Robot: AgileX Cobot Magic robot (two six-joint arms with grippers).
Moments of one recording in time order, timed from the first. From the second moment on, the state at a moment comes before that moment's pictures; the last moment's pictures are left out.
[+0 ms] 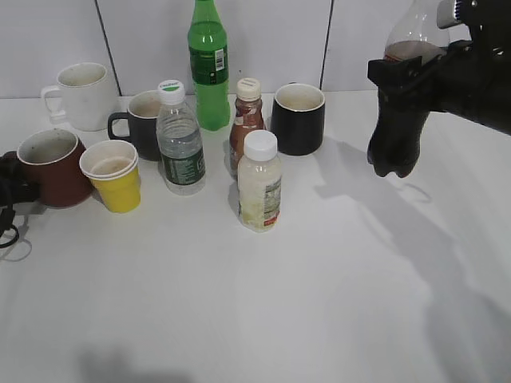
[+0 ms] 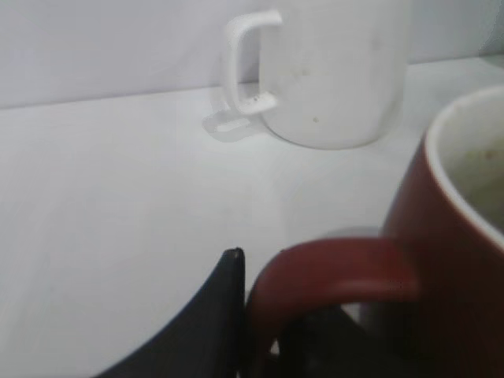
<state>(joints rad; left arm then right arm) 0.20 2.22 -0.69 0.33 -1.20 -0.03 0.19 1.65 -0.74 -0.47 -0.69 0.29</state>
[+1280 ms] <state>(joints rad) 0.20 1.89 -0.26 0.32 -1.21 -0.04 0.19 1.75 -0.74 -0.40 -0.82 0.21</state>
